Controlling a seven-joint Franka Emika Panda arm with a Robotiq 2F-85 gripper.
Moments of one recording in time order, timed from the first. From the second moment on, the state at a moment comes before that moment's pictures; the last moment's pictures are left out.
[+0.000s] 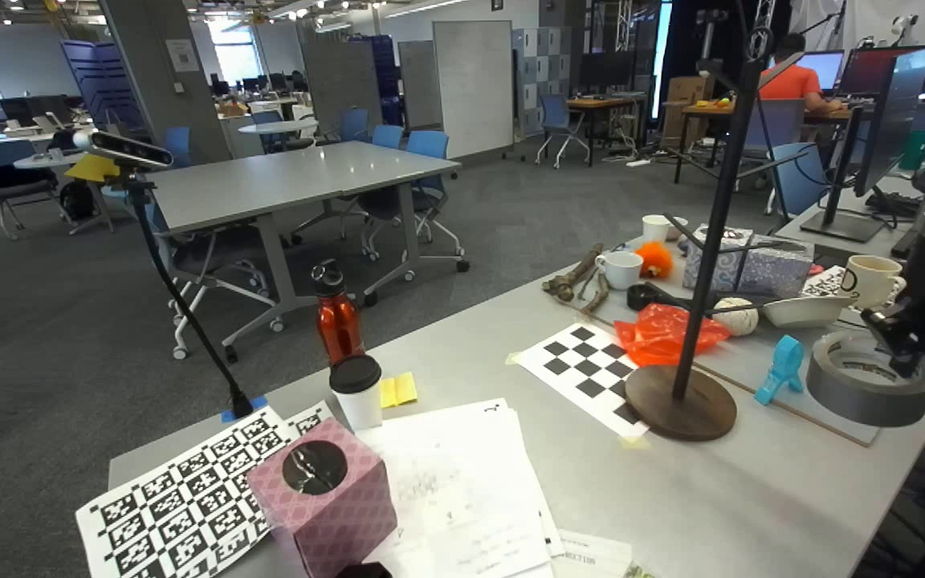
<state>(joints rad) -0.12 -0.12 -0.09 -2.57 -0.41 2.47 0.82</state>
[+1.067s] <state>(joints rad) -0.19 -0.22 -0.09 -2.58 -0.39 2.56 0.86</state>
